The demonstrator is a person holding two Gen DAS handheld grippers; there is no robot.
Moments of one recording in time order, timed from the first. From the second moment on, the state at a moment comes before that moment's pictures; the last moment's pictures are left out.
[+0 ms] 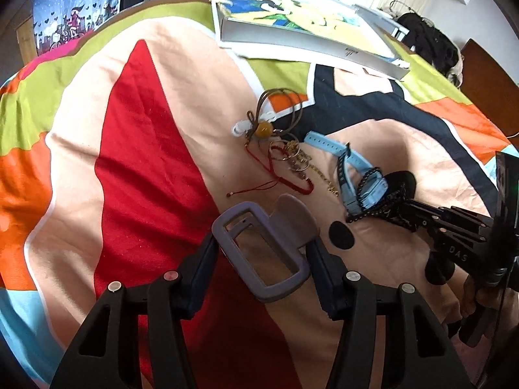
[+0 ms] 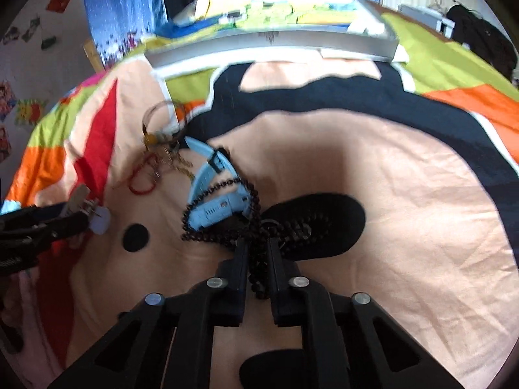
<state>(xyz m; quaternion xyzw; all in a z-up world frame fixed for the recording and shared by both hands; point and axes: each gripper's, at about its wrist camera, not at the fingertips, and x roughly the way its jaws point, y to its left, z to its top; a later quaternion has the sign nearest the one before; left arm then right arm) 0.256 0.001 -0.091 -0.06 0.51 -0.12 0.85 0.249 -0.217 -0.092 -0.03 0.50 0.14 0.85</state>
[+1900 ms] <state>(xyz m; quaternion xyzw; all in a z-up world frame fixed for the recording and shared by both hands) 0.490 -0.002 -0.056 -0.04 0.39 -0.14 0.91 0.448 -0.186 -0.047 0.06 0.36 0.13 0.92</state>
